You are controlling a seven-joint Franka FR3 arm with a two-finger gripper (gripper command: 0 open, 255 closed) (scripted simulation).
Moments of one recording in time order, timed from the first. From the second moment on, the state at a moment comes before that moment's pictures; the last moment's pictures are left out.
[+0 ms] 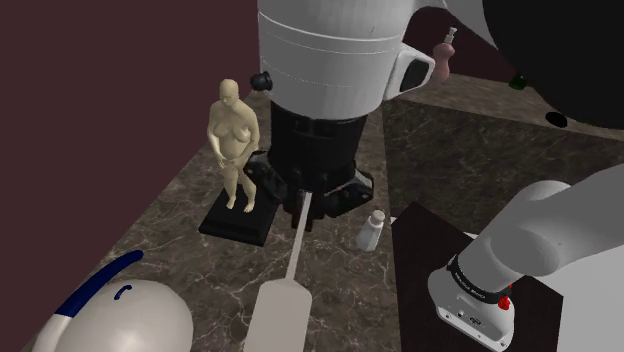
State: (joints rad) arm -0.10 -0.43 0.91 -1.90 0.27 1.62 1.73
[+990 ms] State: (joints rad) arm -0.57 -0.23 1.72 -1.61 0.17 1.61 2.13
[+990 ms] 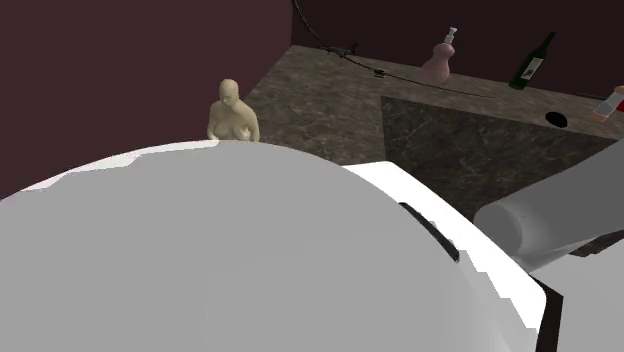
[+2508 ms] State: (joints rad) arm -0.58 -0.28 1.77 -1.90 0.23 1.91 2.10
